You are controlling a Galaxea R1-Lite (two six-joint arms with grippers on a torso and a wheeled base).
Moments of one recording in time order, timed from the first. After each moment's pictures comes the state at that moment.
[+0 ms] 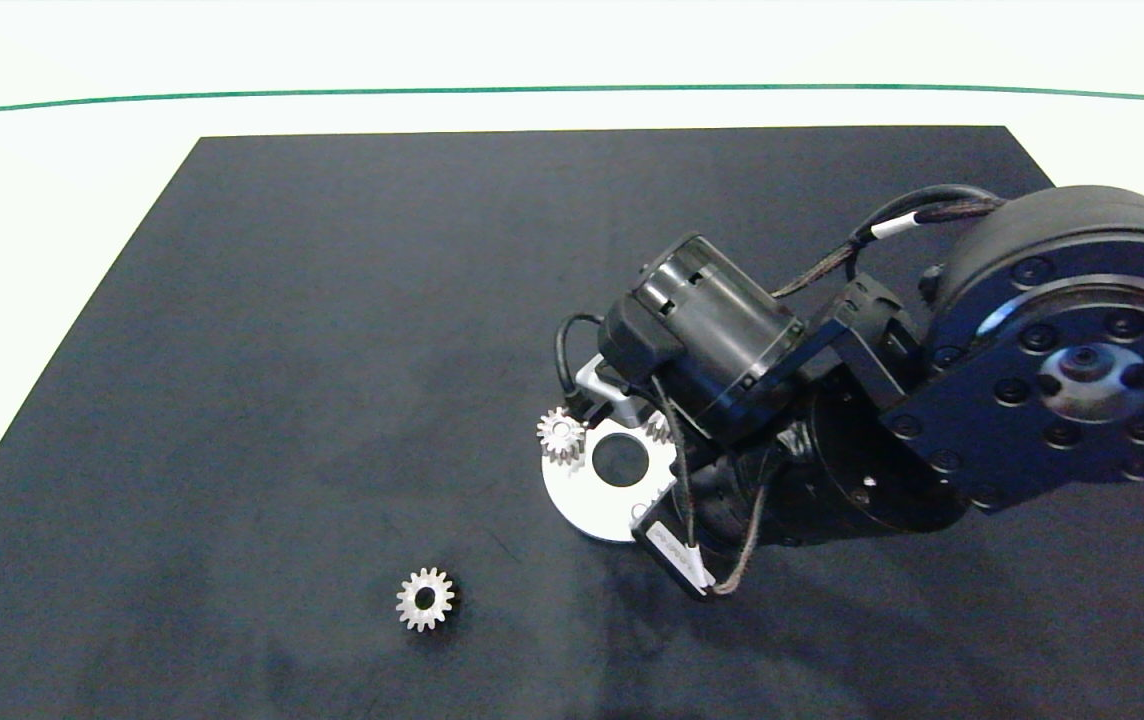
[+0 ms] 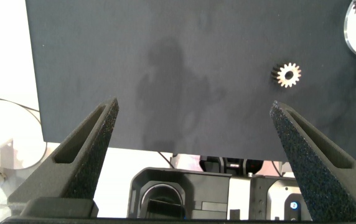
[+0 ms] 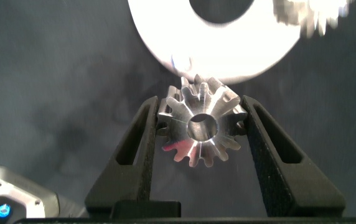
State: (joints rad) left arm -0.11 1.04 -1.54 1.21 0.10 -0.18; right arm 0.93 1.92 -1.71 0.83 -0.39 -0.01
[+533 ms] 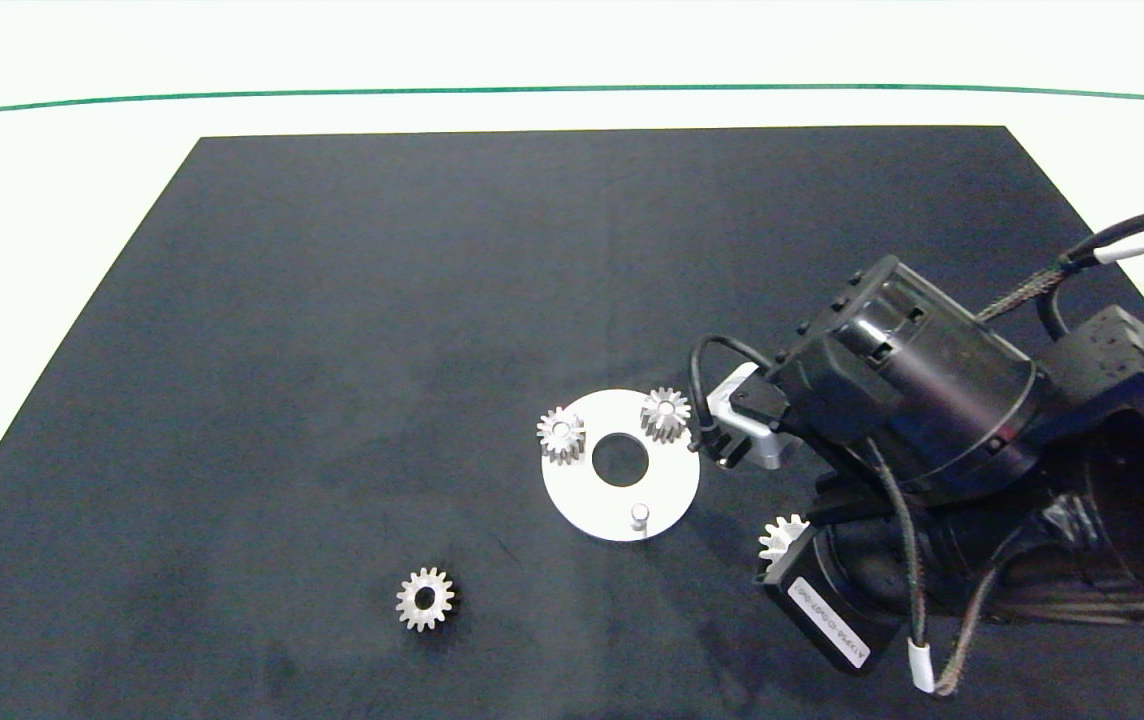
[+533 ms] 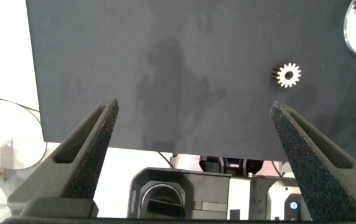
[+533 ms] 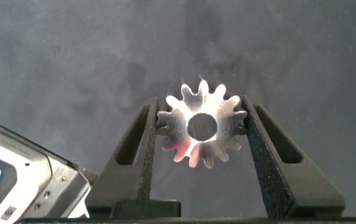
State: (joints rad) left arm -0.11 1.04 -1.54 1.21 0.10 -0.18; right arm 0.91 1.69 -1.42 0.79 -0.40 0.05
